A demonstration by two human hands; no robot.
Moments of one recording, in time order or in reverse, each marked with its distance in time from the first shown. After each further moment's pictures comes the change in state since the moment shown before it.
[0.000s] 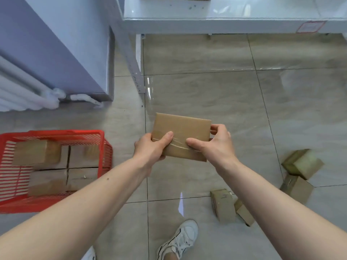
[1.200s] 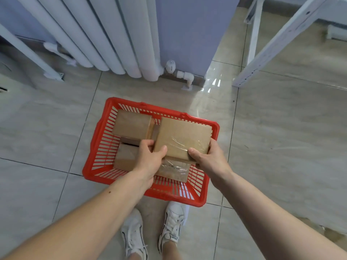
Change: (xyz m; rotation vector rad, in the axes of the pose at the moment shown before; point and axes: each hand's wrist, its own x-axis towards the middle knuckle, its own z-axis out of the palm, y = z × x) left_hand 0.095 -0.143 -0.411 -0.299 0.237 -0.154; right_hand -0.083 -0.067 0.449 -0.005 -0.373 0.102
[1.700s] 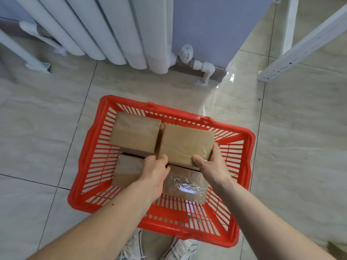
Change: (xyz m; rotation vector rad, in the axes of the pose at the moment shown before) left_hand 0.116 -0.032 0.002 -0.267 -0.013 -0.285; right_hand 0.118 0.044 0.073 -0.051 0.020 0.044
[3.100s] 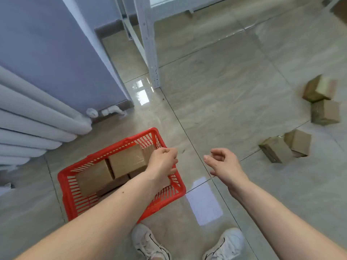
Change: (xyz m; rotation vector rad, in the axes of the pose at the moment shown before) left_hand -0.250 -0.031 0.136 0.948 -0.420 0.216; right_hand -0.250 0.039 -0.195 0.560 0.472 0.193
